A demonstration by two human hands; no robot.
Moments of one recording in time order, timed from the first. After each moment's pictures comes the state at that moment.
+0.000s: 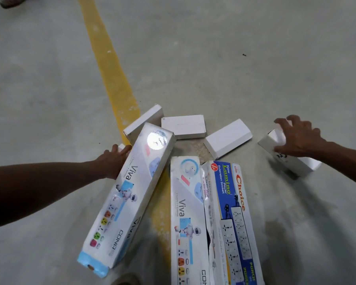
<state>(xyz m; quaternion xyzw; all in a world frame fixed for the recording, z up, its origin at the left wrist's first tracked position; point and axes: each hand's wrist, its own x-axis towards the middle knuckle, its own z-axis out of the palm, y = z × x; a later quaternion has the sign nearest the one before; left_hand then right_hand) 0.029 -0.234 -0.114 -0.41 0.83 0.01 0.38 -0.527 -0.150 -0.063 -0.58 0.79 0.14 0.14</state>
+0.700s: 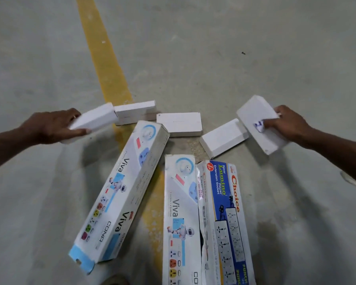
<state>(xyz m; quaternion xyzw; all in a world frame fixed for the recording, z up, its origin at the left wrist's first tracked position) 0.127 -0.305 -0.037 -0.60 0.78 0.11 0.12 -0.506 -0.186 -0.041 -0.46 0.83 -0.13 0.28</state>
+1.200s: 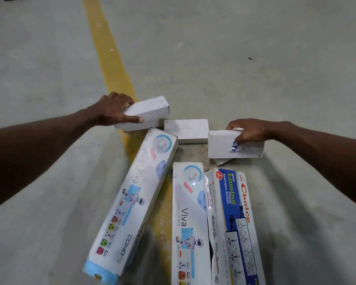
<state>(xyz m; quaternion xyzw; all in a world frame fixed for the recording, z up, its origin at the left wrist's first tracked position) 0.011 -0.362 -0.036 -0.52 0.83 0.14 0.10 -0.430 -0.250 -0.052 -0.69 0.62 0.12 0.36</state>
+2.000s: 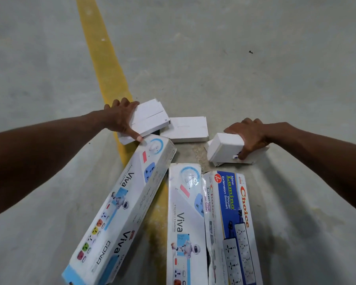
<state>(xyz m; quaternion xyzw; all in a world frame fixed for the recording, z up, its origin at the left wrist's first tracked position) -0.016 -0.380 -0.100 -0.53 0.80 0.14 0.23 -0.445 -0.264 -0.090 -0.74 0.55 0.27 0.26</state>
